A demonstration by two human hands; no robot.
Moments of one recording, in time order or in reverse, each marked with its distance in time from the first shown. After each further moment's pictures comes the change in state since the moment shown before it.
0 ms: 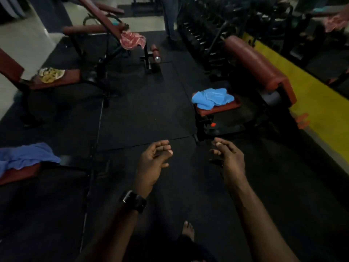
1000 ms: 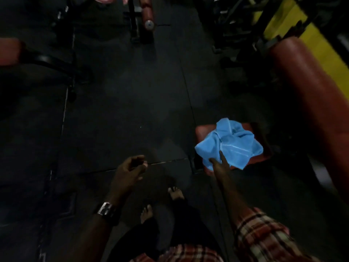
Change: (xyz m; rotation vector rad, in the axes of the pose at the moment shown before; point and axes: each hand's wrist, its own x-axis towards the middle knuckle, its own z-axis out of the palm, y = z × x) left_hand 0.626 -0.021 0.030 0.099 0.108 -0.399; right_hand 0.656 0.087 0.181 -0.418 0.172 0.429
